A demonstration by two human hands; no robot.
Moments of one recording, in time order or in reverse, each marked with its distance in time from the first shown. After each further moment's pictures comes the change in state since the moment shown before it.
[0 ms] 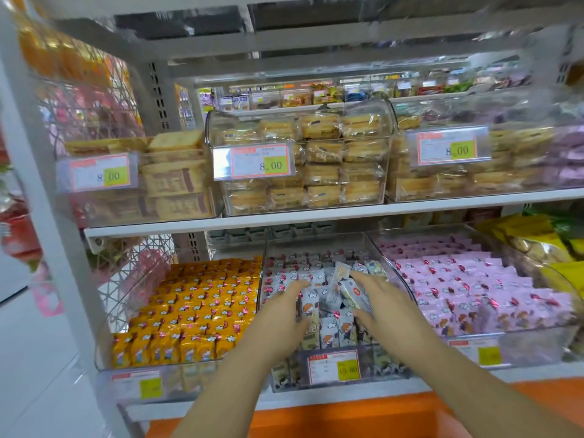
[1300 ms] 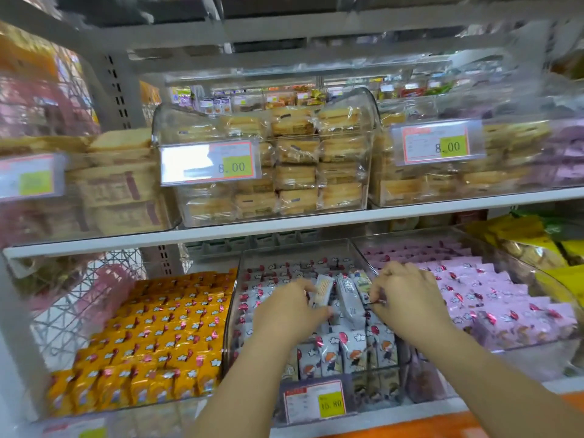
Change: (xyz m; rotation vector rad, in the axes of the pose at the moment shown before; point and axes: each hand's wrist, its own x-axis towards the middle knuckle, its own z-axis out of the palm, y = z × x) left_hand 0.067 0.032 0.019 0.027 -0.013 -0.121; right_hand 0.039 0.053 -0.009 -0.272 0.050 0.171
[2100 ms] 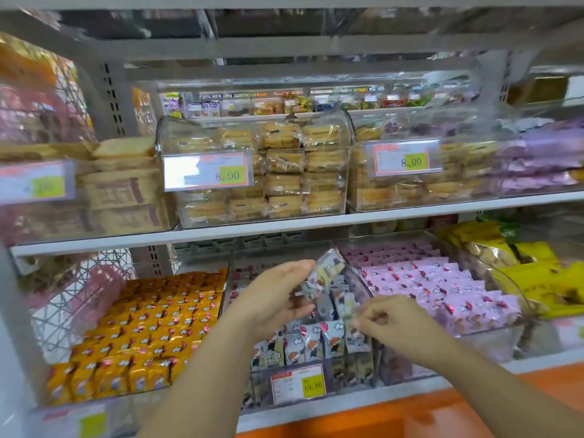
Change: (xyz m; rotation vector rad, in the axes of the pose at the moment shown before) left_hand -0.031 0.011 -0.029 -1.119 -0.282 -0.013; right_hand -0.054 0.008 -0.029 0.628 -0.263 -0.040
